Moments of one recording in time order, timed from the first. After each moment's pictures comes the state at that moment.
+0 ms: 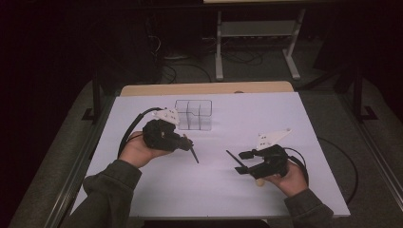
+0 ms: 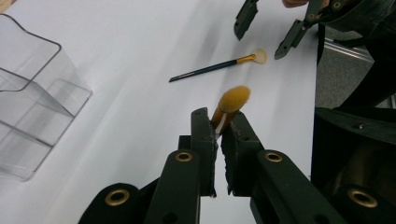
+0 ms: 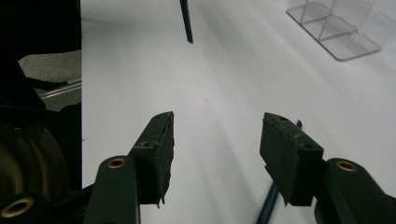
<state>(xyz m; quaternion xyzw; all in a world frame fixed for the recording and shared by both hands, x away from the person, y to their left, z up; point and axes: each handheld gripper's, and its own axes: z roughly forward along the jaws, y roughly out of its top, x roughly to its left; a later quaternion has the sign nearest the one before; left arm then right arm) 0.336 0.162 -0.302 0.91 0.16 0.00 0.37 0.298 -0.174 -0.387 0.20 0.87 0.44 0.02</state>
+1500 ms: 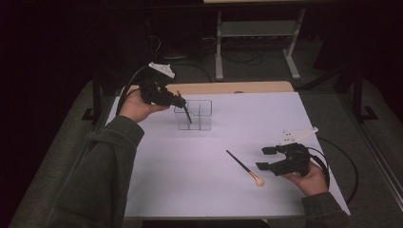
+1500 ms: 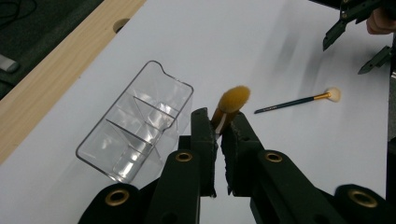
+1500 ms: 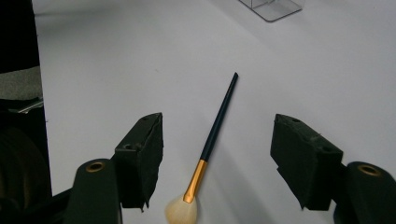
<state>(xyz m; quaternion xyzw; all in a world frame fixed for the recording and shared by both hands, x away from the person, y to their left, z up) 0.440 0.173 -0.257 0.91 0.21 0.04 0.36 0.302 -0.231 -0.394 0.28 0.86 0.43 0.04</state>
